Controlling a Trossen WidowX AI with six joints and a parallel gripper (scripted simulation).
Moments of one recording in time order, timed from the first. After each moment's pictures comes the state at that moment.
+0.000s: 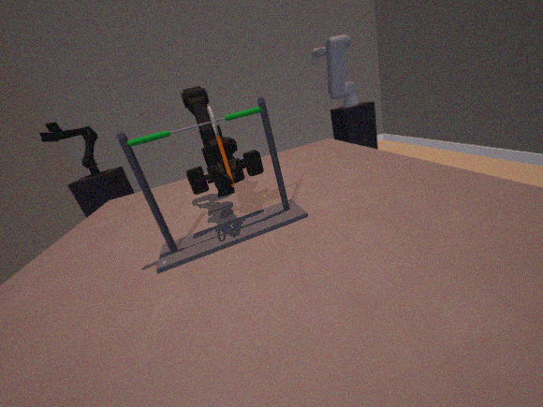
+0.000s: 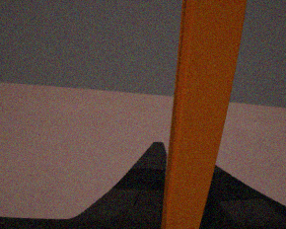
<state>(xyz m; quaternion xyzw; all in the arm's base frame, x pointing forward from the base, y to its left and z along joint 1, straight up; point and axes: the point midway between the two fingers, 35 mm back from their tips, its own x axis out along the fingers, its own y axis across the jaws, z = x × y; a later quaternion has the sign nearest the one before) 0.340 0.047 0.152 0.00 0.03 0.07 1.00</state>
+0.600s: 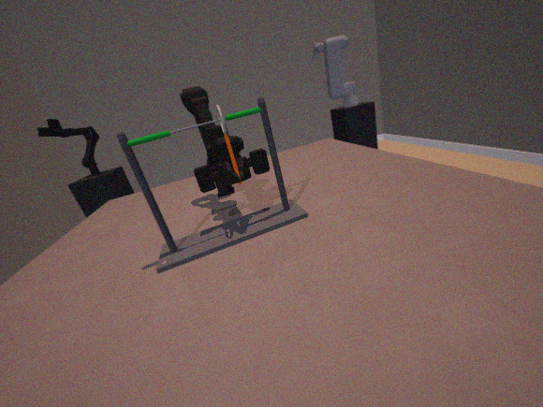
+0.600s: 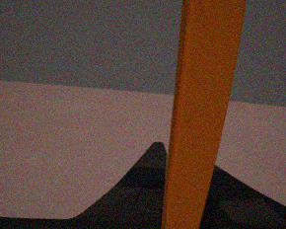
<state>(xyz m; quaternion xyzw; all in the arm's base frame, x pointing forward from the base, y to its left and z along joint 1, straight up) 0.338 0.065 0.151 0.00 0.03 0.07 1.00</state>
